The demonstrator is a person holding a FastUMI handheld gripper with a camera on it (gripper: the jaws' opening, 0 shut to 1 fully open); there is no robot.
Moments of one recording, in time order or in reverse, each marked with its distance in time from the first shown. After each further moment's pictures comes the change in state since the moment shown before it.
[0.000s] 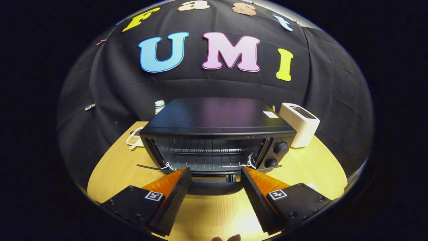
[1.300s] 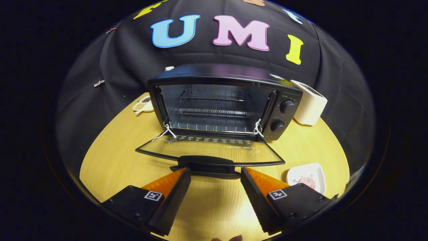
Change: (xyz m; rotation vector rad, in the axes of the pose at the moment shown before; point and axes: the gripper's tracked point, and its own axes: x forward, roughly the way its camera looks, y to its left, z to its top) arm -0.022 -0.011 -0.097 -0.054 0.211 0.049
